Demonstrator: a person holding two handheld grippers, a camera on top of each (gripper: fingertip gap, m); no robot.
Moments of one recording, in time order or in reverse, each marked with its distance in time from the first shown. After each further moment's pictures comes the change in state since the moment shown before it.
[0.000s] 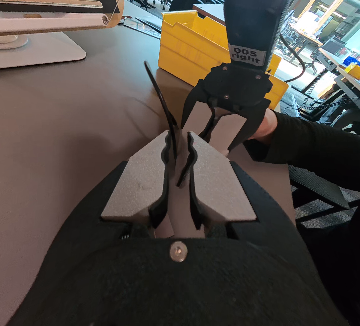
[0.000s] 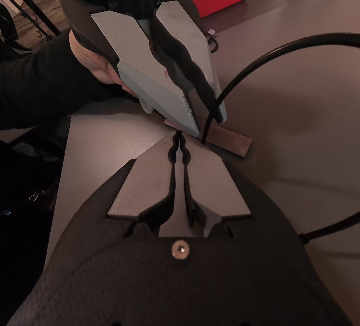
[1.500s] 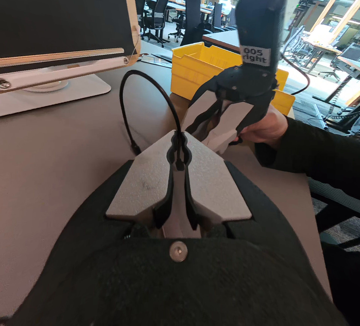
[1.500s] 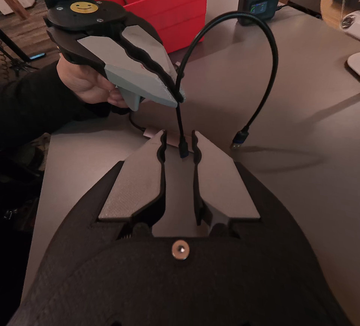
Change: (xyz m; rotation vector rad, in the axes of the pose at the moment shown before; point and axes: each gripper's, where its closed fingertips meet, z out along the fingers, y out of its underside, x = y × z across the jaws) left arm -0.004 -0.023 -0.012 0.125 -0.074 0.108; right arm 0.024 -0.023 -0.033 0.123 0.156 -0.027
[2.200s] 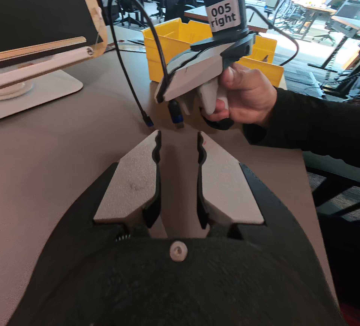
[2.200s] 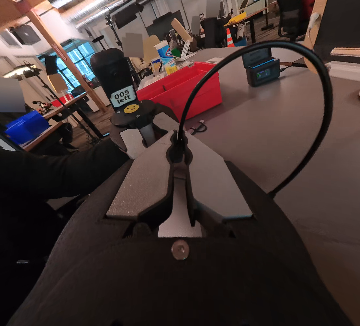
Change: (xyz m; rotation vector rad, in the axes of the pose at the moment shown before) left arm 0.030 0.019 0.016 -0.083 0.075 0.108; right arm -0.006 -0.050 -0.039 0.370 -0.189 0.194
